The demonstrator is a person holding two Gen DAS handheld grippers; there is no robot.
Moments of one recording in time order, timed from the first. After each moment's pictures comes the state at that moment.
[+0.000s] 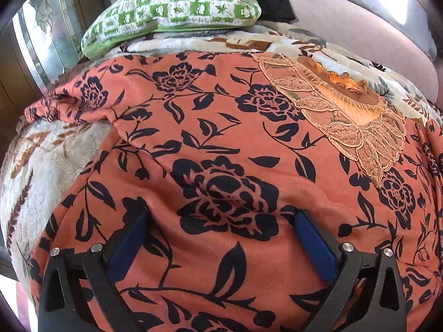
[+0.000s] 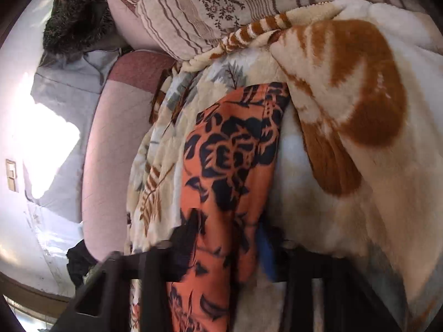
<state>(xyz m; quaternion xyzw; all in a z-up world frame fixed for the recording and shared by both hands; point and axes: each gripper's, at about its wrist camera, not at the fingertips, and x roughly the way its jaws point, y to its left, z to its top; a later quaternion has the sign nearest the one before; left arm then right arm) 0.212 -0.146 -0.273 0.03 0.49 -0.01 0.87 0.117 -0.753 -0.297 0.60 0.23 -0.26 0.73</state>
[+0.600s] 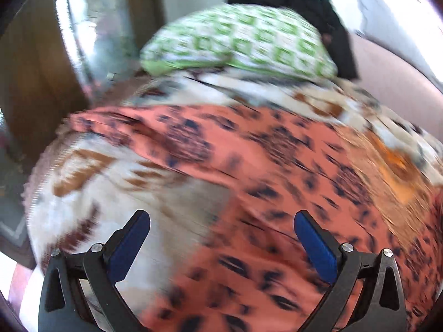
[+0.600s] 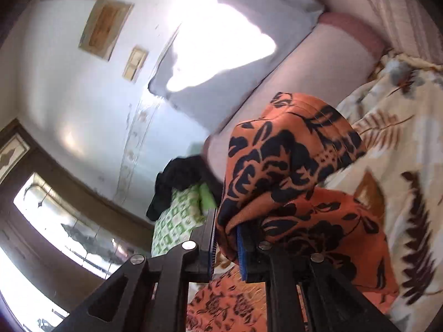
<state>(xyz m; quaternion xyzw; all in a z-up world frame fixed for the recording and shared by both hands) 0.255 -0.048 -0.218 0.00 0.42 0.10 0.90 0.231 -0.475 -0.098 0.45 0.20 0.06 0.87</state>
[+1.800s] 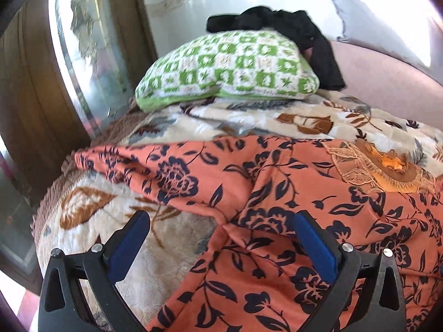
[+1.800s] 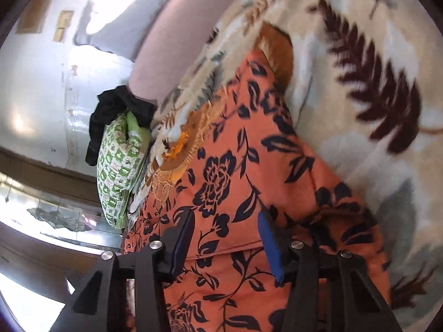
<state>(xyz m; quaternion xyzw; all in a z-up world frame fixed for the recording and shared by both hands) 0.253 -0.092 -0.212 0.07 0.34 0.08 0.93 0.164 -0.468 -0.292 0.53 0.39 -0.03 0.75</state>
